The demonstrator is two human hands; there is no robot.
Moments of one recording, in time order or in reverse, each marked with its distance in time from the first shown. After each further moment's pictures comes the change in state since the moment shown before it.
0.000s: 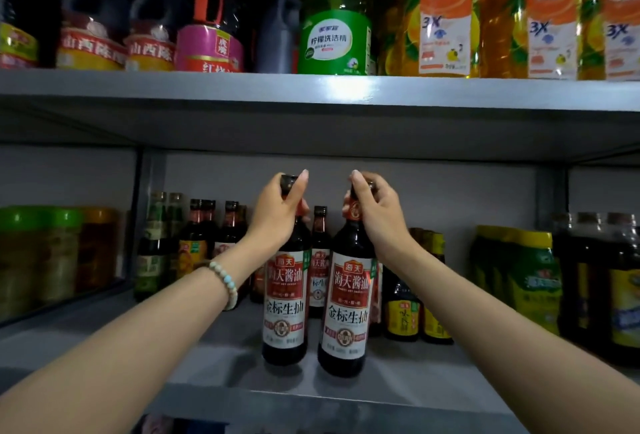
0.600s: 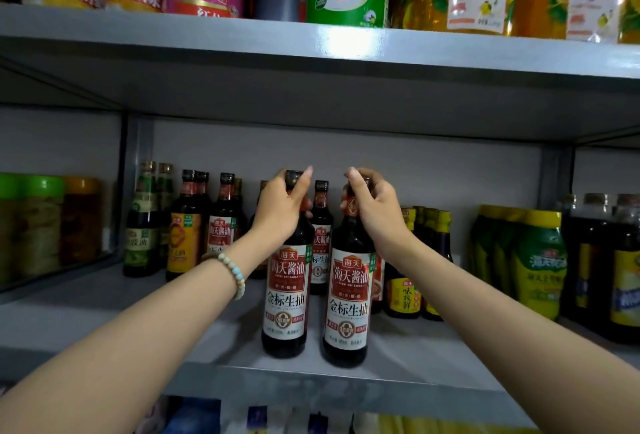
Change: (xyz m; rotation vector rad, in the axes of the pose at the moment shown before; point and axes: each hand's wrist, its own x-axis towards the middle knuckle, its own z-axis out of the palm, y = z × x) left_hand -0.008 -0.047 0.013 -0.004 -0.037 -0.061; right_hand -0.002 0.046 0.008 -0.158 0.013 0.052
